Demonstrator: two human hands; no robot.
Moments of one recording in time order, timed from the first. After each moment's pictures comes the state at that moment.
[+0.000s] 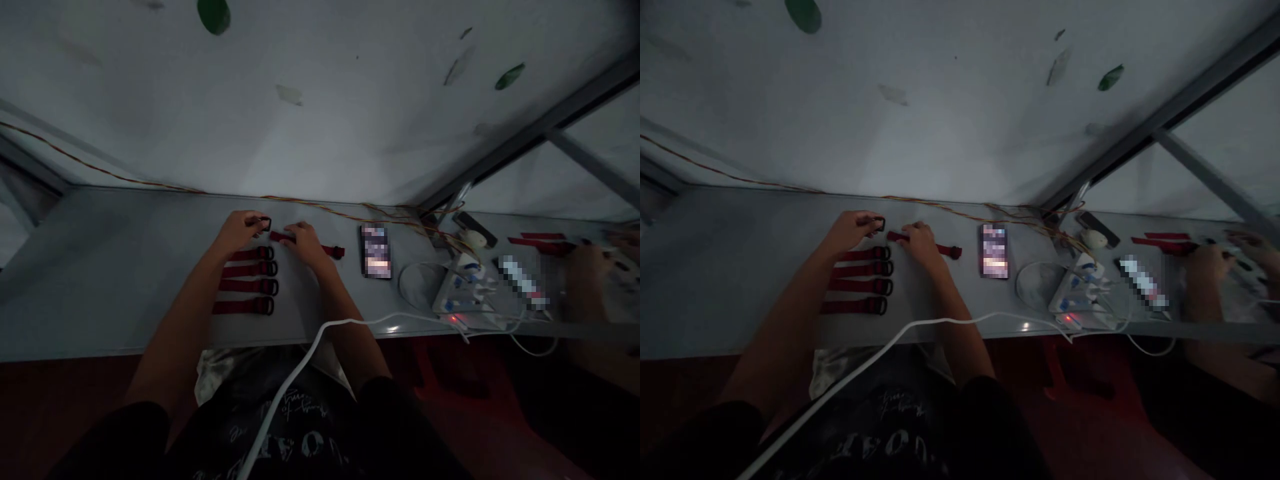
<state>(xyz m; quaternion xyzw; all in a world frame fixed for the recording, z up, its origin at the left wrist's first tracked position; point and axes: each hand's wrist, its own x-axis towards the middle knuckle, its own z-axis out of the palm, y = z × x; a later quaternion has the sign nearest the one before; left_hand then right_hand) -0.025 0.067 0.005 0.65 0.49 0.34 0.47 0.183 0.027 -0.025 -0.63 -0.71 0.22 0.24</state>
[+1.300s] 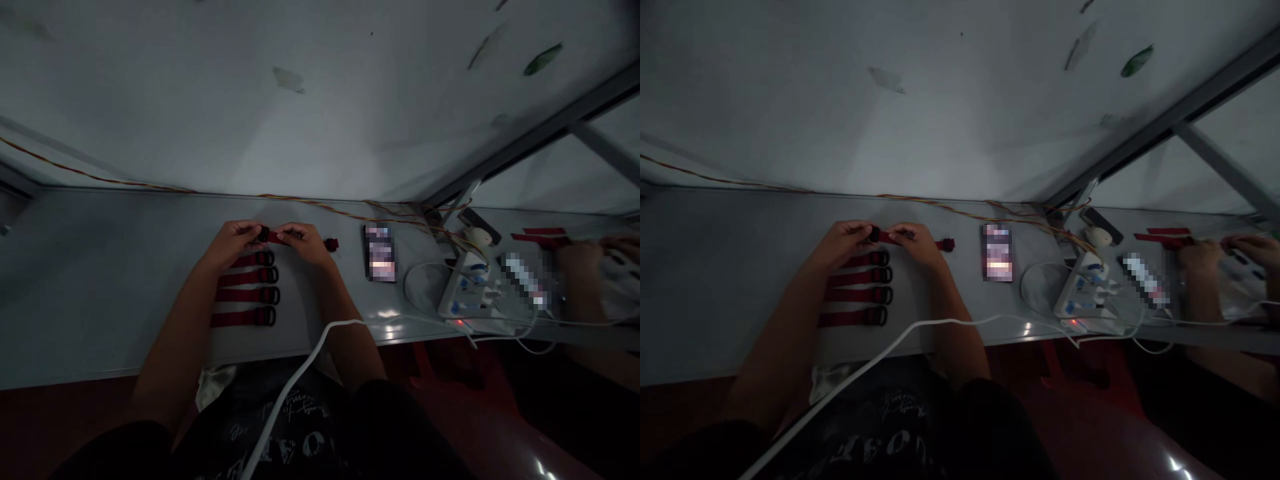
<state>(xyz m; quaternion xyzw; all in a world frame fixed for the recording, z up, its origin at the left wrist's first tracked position) -0.033 0.060 -0.014 0.47 0.43 0.37 0.67 0.184 0.037 -0.033 -0.45 -0.62 0.45 0.45</state>
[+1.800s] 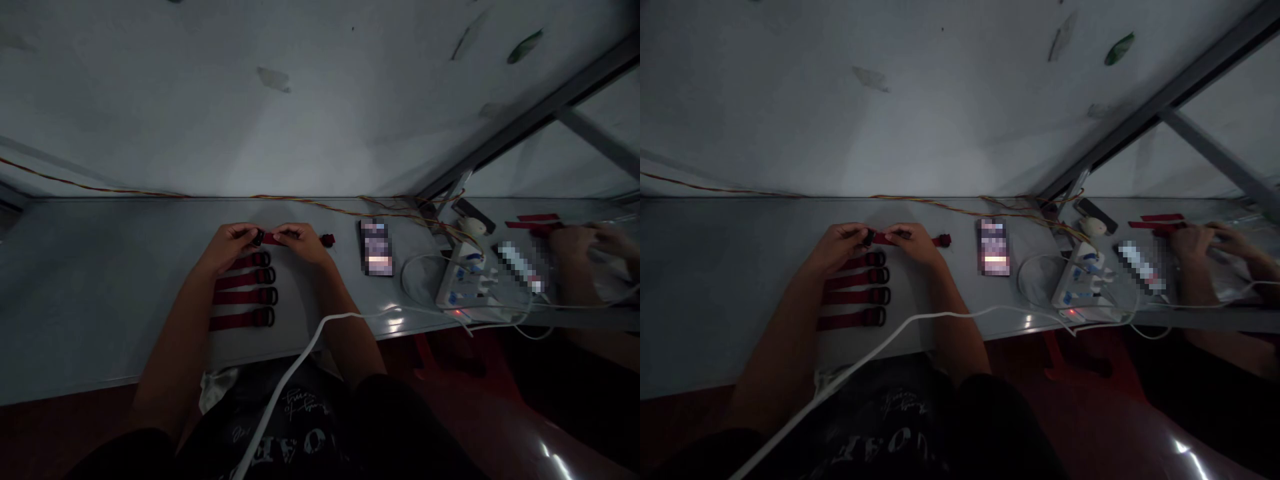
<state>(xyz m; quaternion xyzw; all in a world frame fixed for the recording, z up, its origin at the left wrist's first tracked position) -0.034 0.061 -0.018 0.51 0.44 0.35 0.65 0.188 0.036 -0.031 -0.45 -0.63 0.45 0.45</state>
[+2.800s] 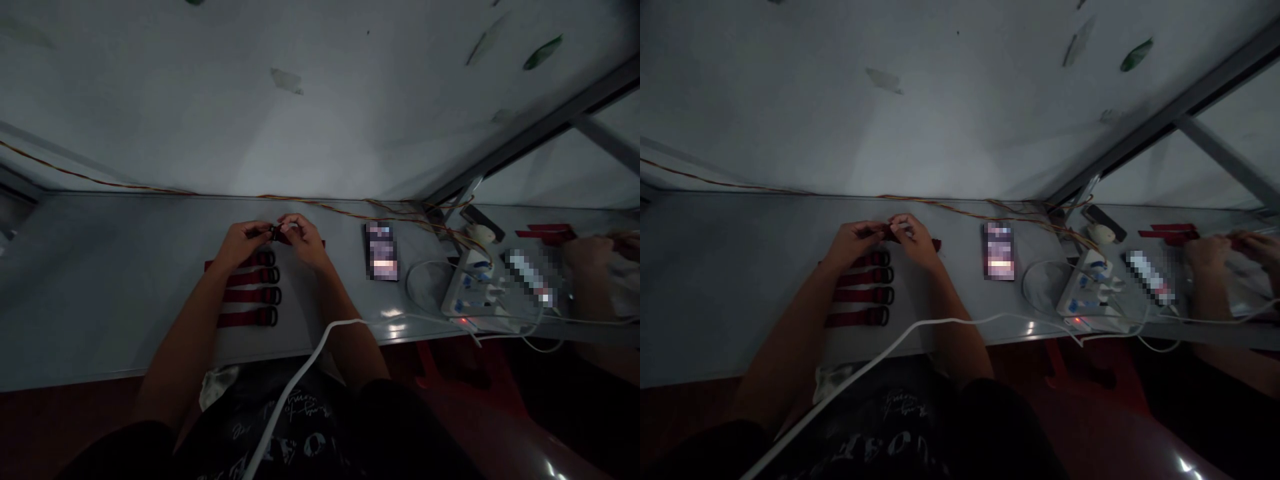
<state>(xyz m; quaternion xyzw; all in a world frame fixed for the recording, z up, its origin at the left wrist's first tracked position) -0.021 0.064 -0.029 0.61 0.44 0.38 0.53 0.172 0.032 -0.026 -0.47 -0.62 0.37 0.50</state>
